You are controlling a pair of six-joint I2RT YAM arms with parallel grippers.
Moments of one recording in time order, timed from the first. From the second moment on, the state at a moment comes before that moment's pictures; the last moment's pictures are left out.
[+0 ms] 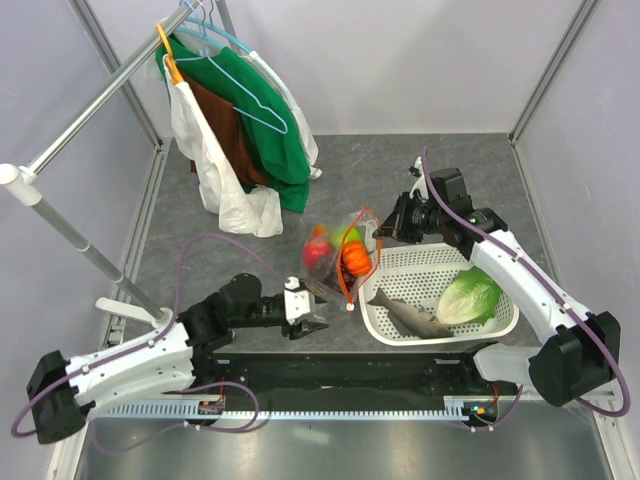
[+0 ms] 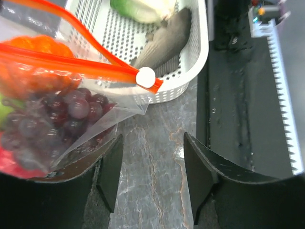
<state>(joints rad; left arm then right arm) -0.97 0.71 0.40 0.04 0.42 0.26 0.38 1.26 1.08 -0.52 -0.42 0.65</state>
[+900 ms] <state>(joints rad) -1.15 0.91 0.43 0.28 -0.12 0.29 0.42 1.24 1.07 -0.53 -0.46 0.67</state>
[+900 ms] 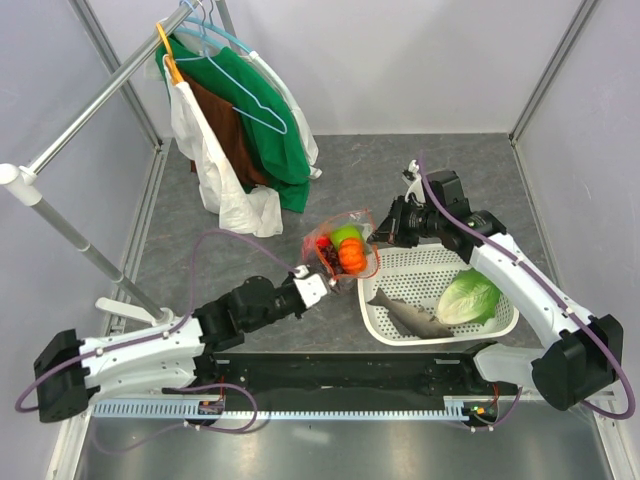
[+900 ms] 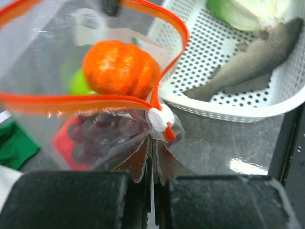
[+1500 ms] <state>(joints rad) -0.74 0.68 0.47 -0.02 0.35 0.18 0.42 1.19 1.16 -0.51 -0.55 0.21</state>
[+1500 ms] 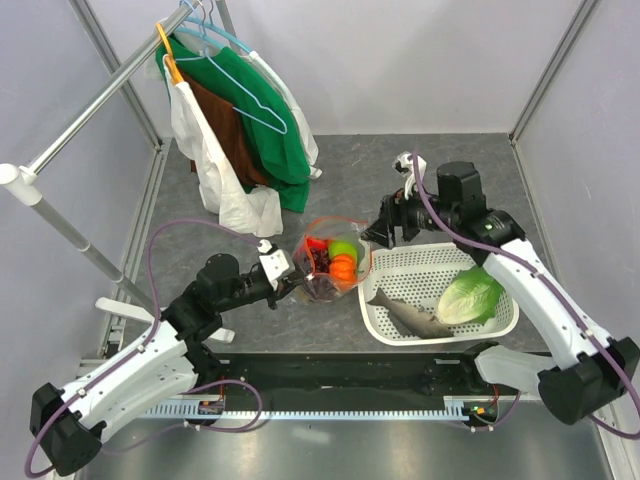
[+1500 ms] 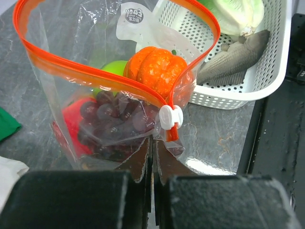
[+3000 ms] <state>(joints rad) -0.68 0.58 0.50 -0.07 0.55 0.23 0.96 1.27 1.12 -0.39 -0.34 -0.61</state>
